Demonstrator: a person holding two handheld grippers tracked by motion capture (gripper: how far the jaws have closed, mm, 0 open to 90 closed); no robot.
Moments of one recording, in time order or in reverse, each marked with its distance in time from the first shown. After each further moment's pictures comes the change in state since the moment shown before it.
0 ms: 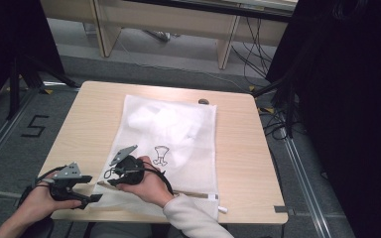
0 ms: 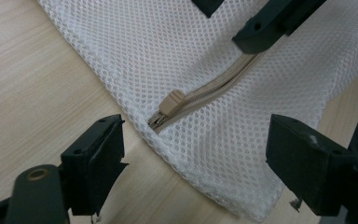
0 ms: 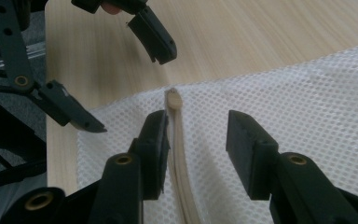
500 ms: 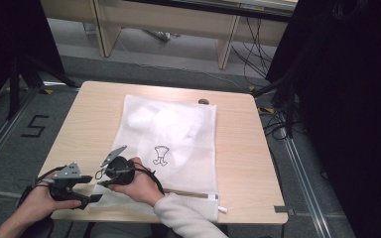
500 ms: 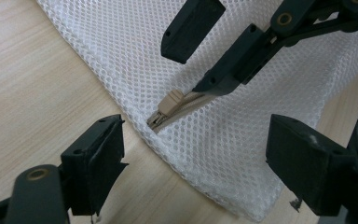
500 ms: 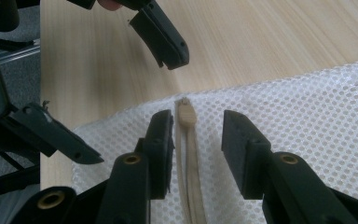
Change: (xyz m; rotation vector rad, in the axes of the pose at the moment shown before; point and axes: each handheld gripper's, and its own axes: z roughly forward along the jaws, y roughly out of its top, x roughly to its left) left arm 0.000 0.000 0.000 0.004 -0.004 -0.002; right arm 0.003 0.009 0.027 0.052 0.034 0.019
